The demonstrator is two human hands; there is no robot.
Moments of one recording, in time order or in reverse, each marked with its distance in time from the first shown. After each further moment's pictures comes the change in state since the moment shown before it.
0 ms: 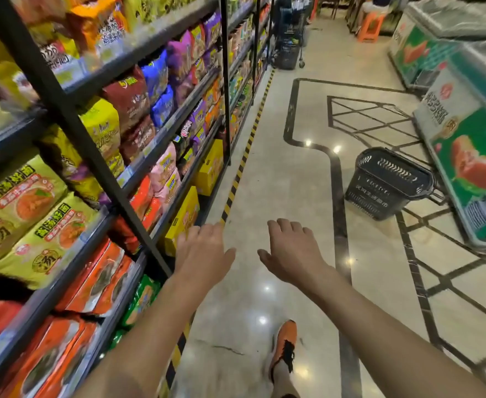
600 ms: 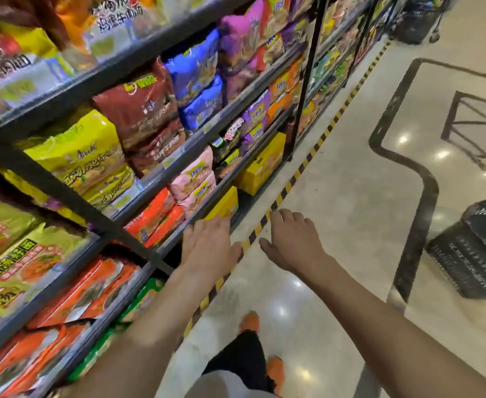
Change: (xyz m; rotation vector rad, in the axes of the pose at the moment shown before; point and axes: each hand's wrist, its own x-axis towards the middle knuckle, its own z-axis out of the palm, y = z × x) left_hand 0.278 -0.003 -0.007 -0.040 -0.072 -0.370; right_hand 0.344 0.044 -0.031 -0.027 -0.119 -0.354
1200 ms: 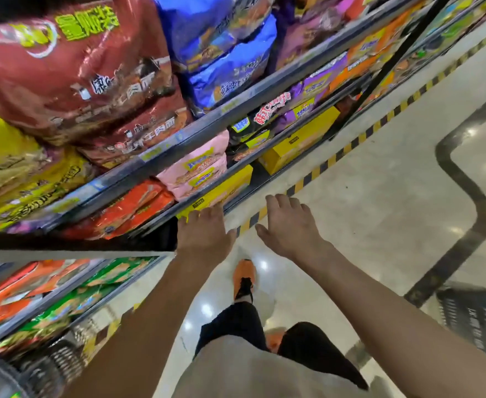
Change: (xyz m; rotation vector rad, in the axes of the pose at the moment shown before) left_hand 0.230 -0.029 0.068 -0.123 -0.209 -0.350; right_hand 0.281 0.022 0.022 -0.141 -0.254 -0.259
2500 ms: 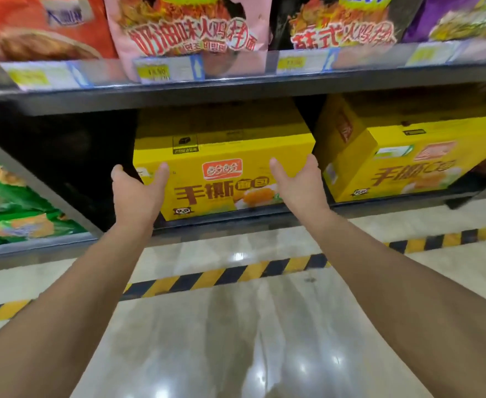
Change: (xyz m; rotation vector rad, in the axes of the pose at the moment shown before) left_hand 0.280 -0.072 0.424 -1.225 0.949 -0.796; right_hand 0.400 0.075 0.367 0.937 0.353 -0.248
